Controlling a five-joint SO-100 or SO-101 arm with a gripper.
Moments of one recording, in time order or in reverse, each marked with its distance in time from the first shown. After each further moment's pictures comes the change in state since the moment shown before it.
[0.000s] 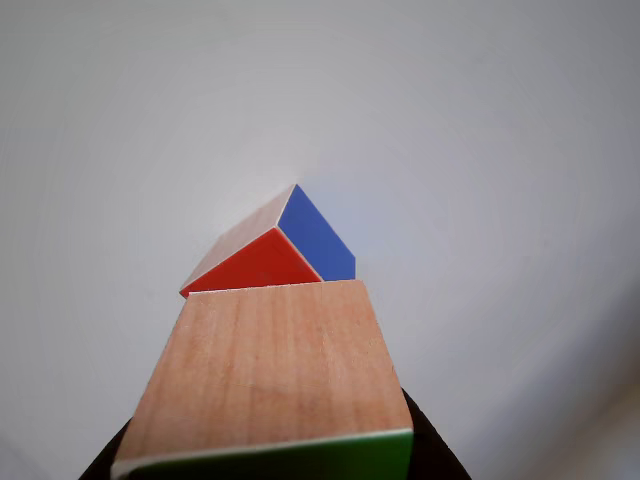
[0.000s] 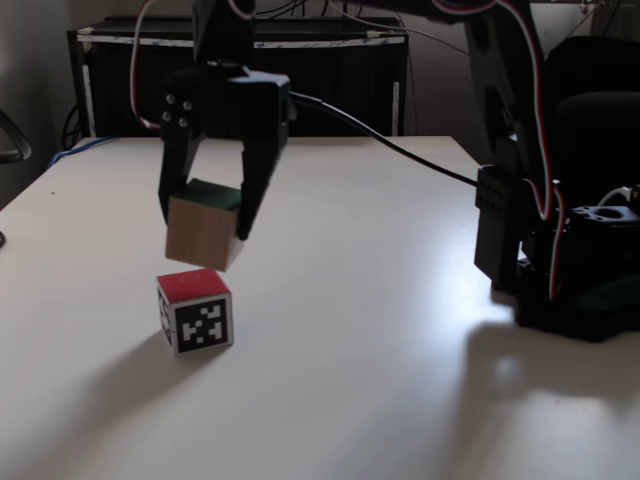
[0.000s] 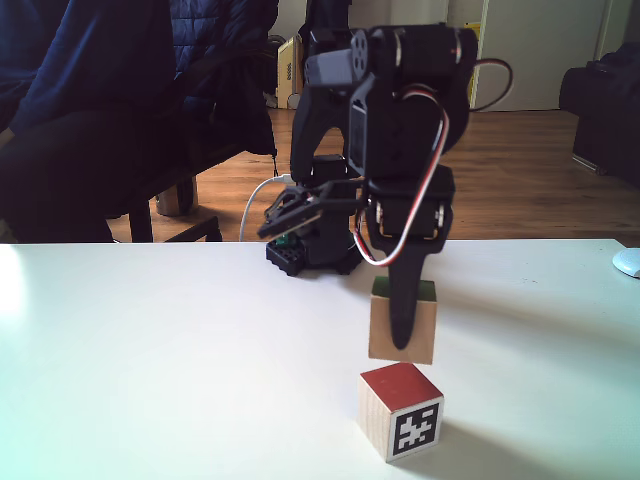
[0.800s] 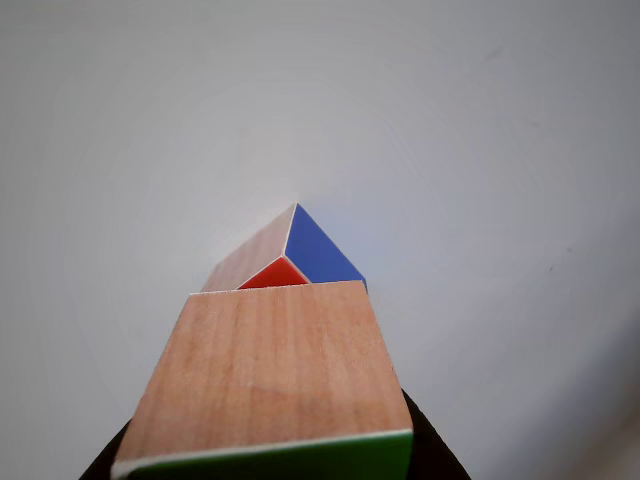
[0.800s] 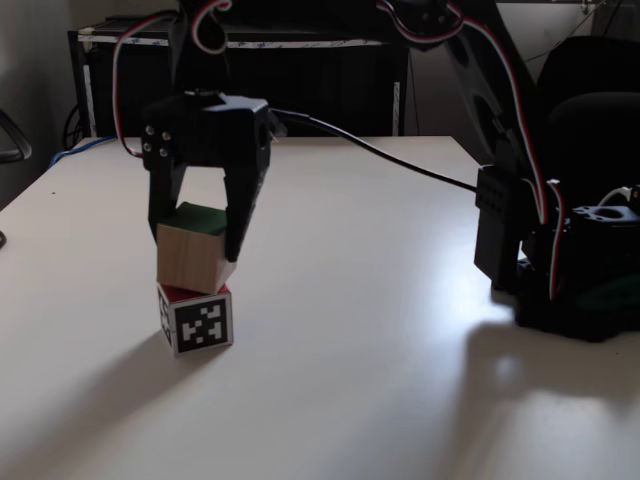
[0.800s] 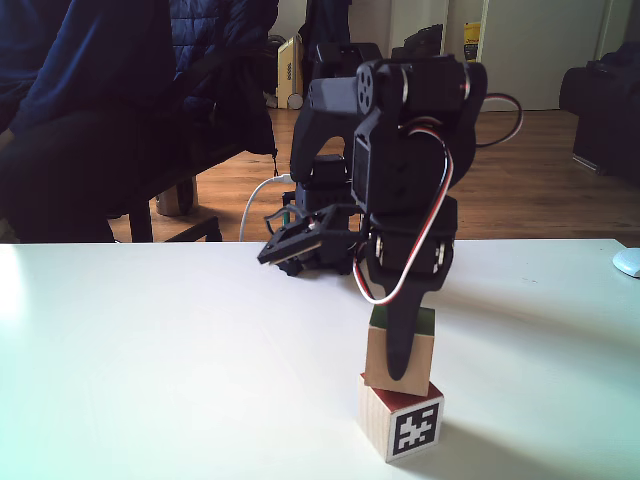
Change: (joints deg) arm 0.7 -9.6 -9.0 2.5 2.0
